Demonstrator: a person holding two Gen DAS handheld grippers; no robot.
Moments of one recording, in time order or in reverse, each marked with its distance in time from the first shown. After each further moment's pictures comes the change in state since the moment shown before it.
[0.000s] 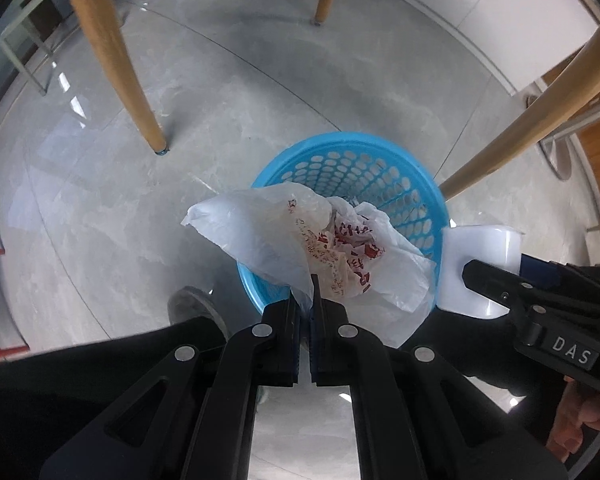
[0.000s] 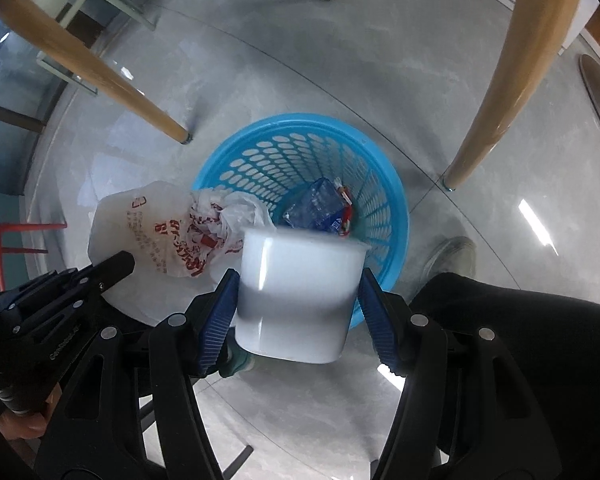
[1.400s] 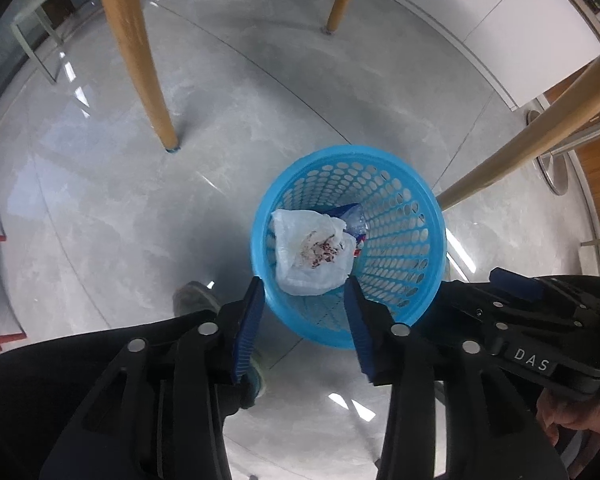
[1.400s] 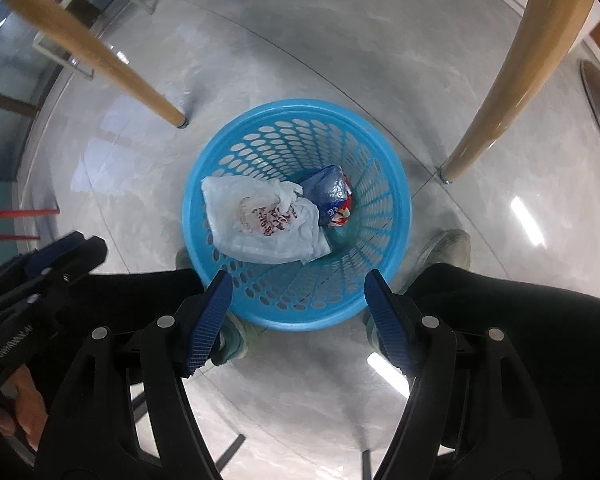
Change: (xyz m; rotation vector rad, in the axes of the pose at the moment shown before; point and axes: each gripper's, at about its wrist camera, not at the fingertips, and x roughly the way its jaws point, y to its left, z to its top) left arm -0.039 0.016 -0.007 -0.057 -0.022 -0.012; right arm -0.005 0.011 -0.009 -0.045 0.031 -0.036
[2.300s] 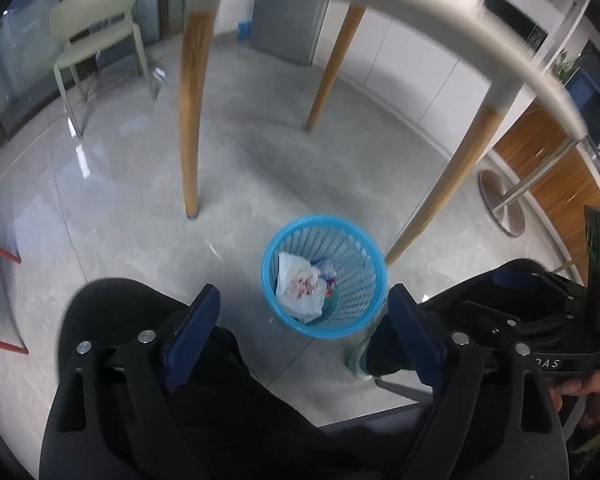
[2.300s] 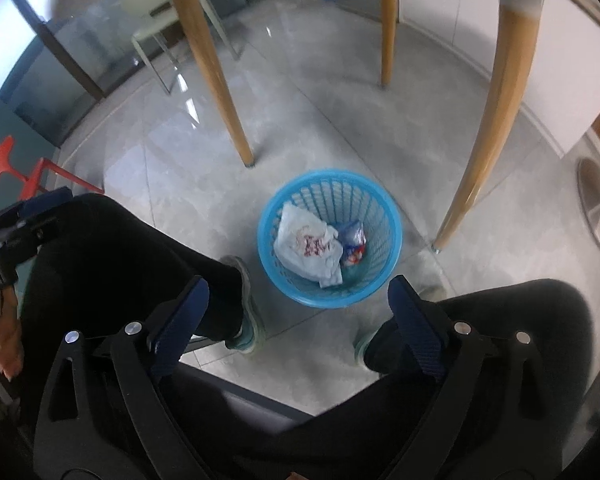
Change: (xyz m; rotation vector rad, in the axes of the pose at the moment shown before) left arm -0.187 0.016 -0.095 0.012 -0.363 -0.082; right arm -0.184 0.041 -0.101 -0.248 -0.295 0.053
